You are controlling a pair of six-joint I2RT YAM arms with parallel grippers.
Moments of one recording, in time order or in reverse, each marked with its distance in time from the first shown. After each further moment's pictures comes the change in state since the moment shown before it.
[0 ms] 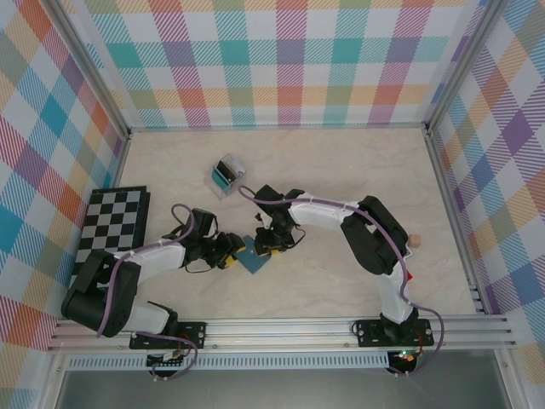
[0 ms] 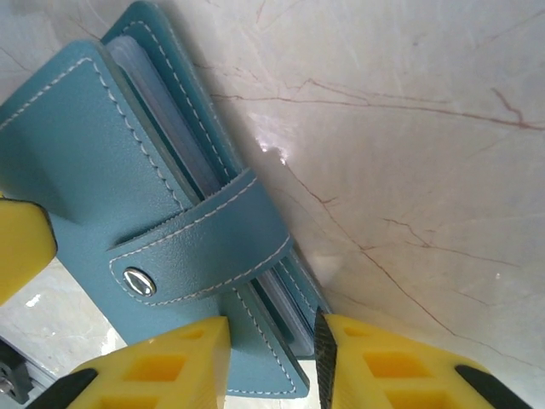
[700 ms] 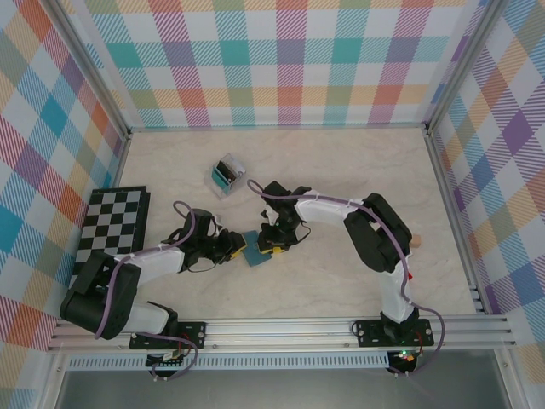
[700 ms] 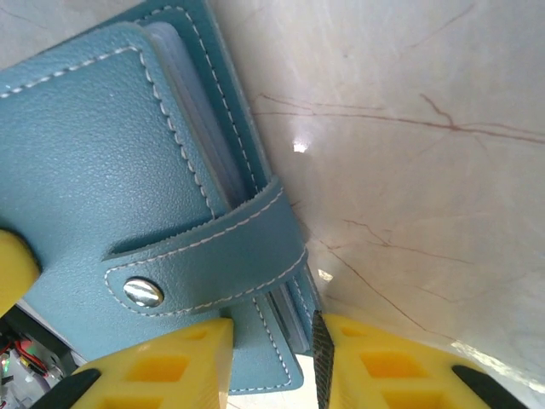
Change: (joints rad) left arm 0.000 -0.018 -0.051 0.193 0.049 0.078; right arm -0.049 -0.008 -0.031 0.028 -0.088 0.033
